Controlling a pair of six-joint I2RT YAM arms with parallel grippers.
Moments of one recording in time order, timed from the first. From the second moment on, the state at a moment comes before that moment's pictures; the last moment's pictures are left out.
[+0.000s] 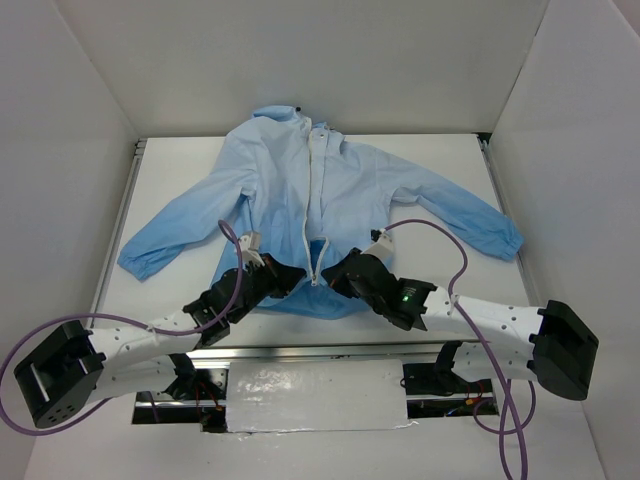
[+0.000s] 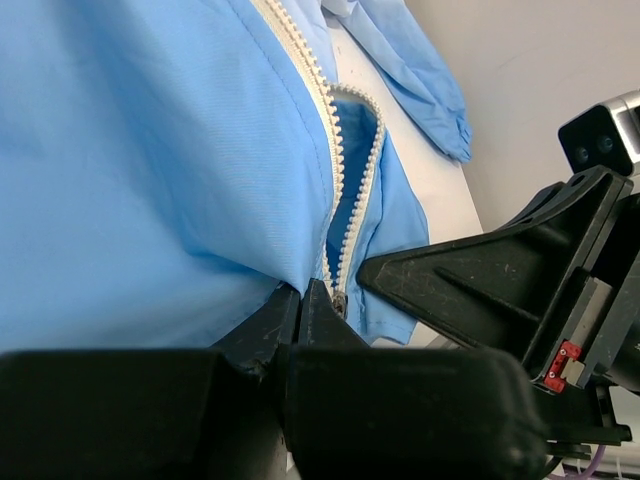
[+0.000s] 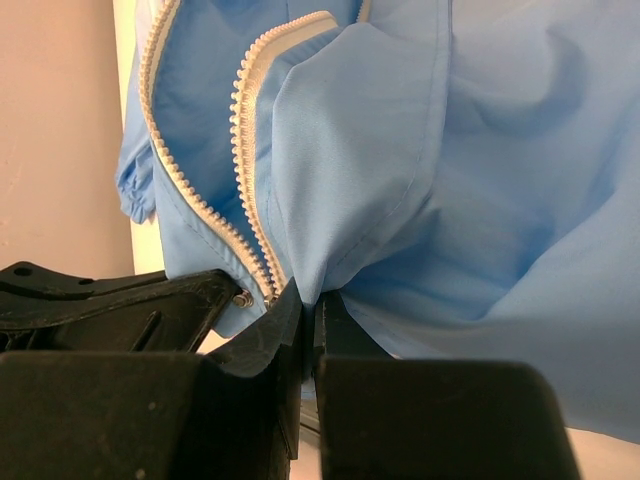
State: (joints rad) left arm -0.86 1.06 0.33 0.54 -0.21 -0.87; right arm 1.01 1.14 0.62 -0.05 0.44 1.22
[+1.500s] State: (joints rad) left arm -0.83 1.07 0.19 0.89 0.06 -0.77; right arm 0.75 1.05 0.37 0.48 -0.15 0.84
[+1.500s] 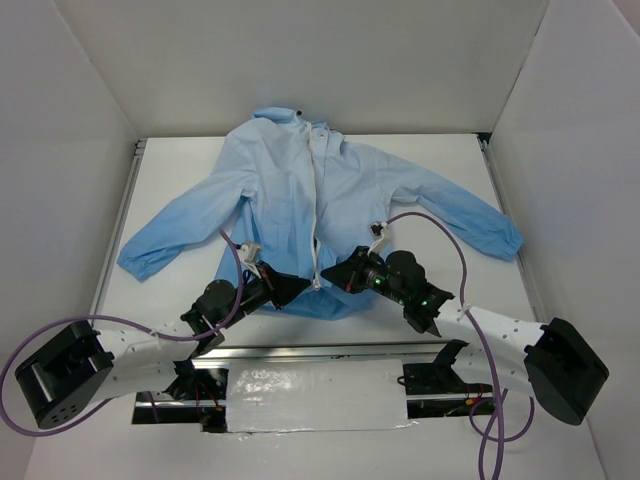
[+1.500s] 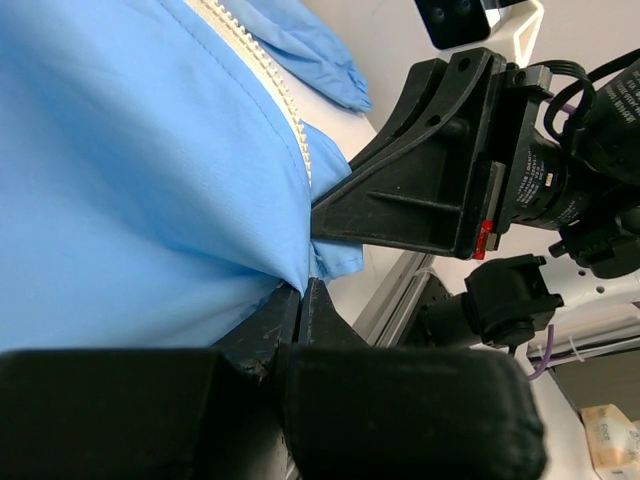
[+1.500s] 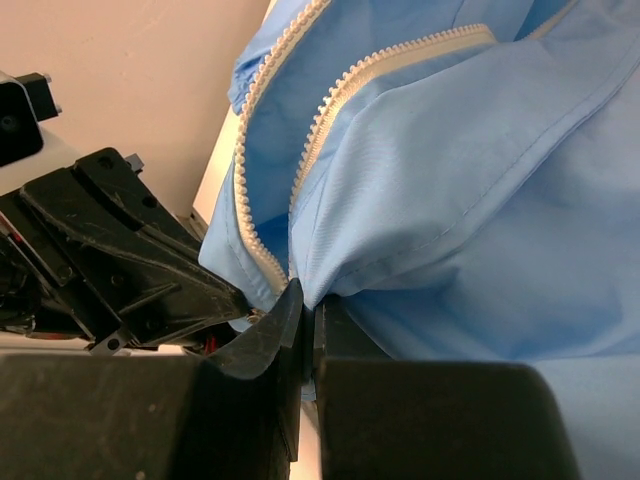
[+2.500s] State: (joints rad) left arm -0.80 1.34 0.12 1.24 0.17 -0.82; right arm 0.69 1.05 0.34 0.45 -0.22 0.87
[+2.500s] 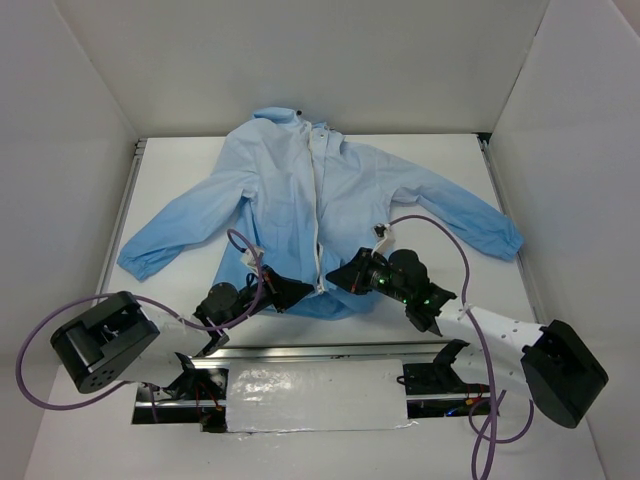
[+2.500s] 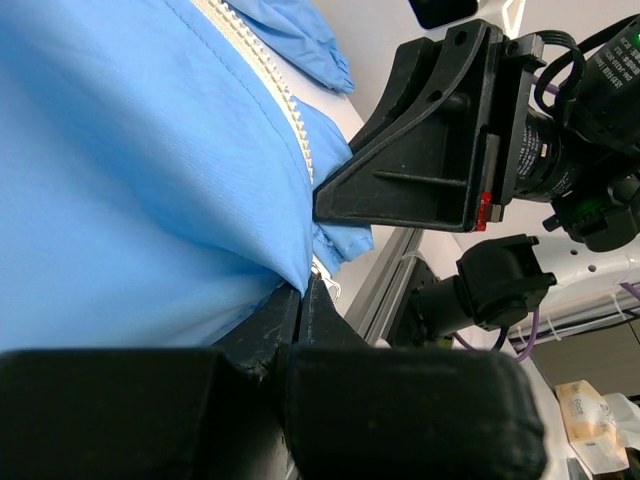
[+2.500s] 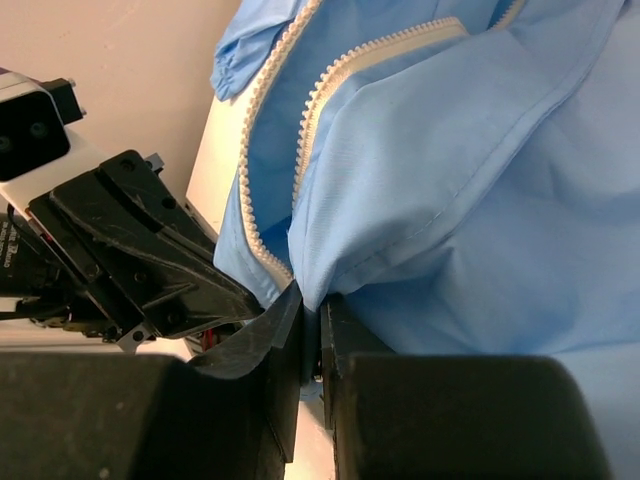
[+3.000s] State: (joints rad) left arm -0.80 1.42 0.11 1.23 0.21 -0.85; right arm 0.68 1.06 0.40 0.37 -0.13 0.85
